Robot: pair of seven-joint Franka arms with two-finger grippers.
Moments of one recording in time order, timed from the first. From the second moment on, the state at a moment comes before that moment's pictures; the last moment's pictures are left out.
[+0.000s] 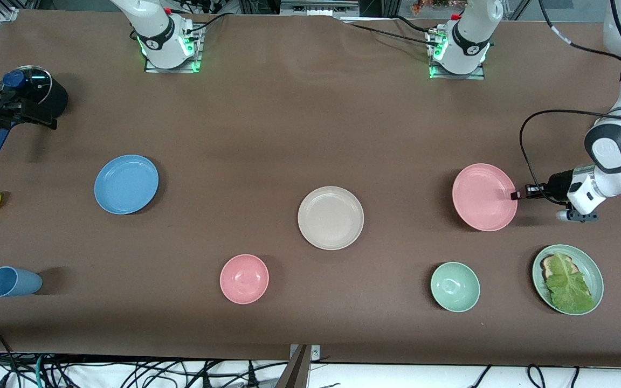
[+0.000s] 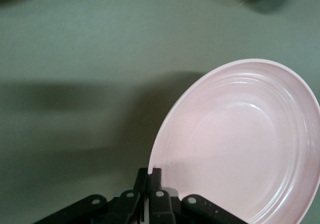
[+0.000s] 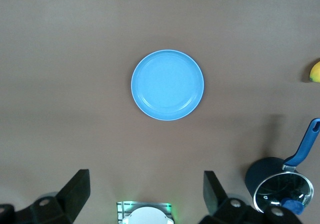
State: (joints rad) left arm 0.12 0.39 0.13 -1.94 -0.45 2.08 0.44; right arm -0.05 0.08 0.00 -1.53 -0.01 1.43 -0.07
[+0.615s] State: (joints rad) left arm 0.03 0.30 -0.05 -1.94 -0.34 2.08 -0.05; right arm -0.05 0.08 0.00 -1.53 -0.01 1.43 -0.07
